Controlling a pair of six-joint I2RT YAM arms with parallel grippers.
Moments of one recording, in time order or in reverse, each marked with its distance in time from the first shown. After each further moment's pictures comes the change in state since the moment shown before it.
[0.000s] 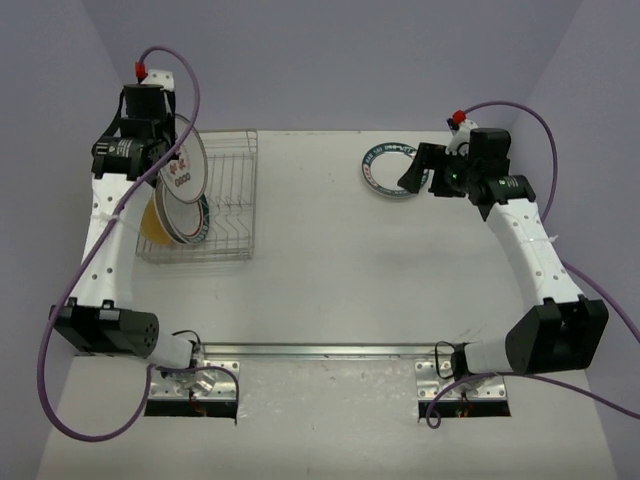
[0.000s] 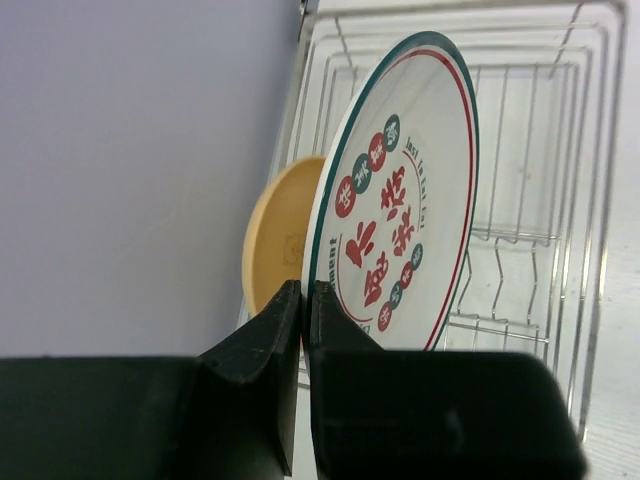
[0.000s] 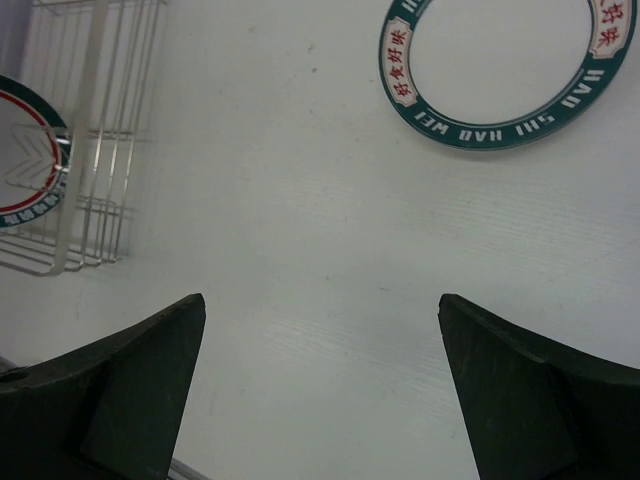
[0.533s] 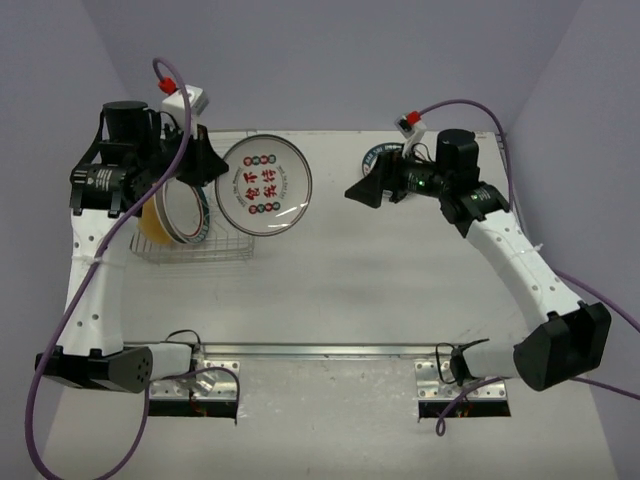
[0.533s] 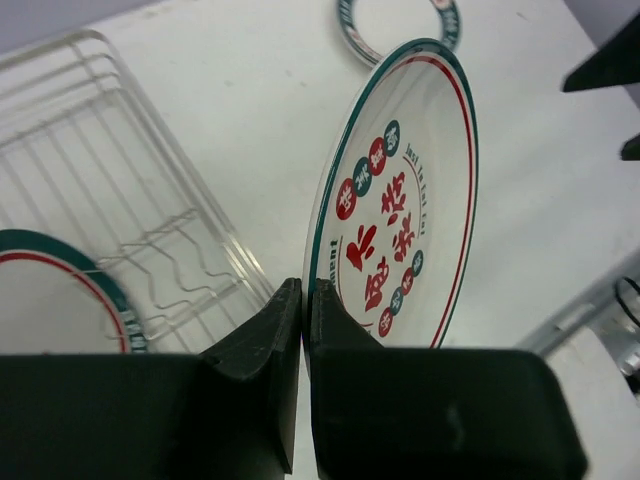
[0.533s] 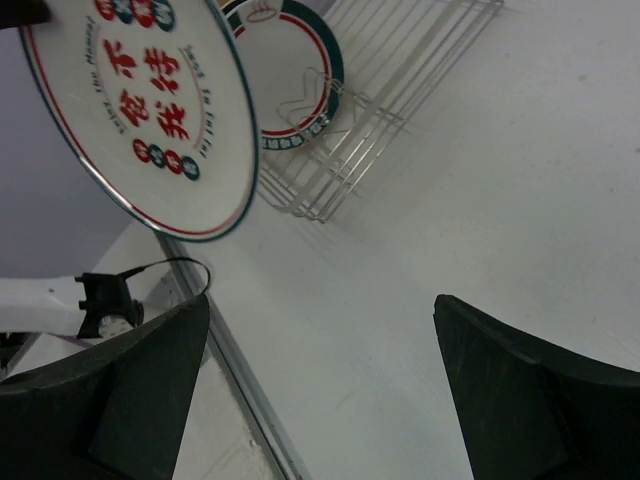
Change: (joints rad) left arm -0.005 -0.183 -0.061 -0.066 0.922 -0.027; right arm 0.238 -0.049 -0.055 0.287 -0.358 0.086
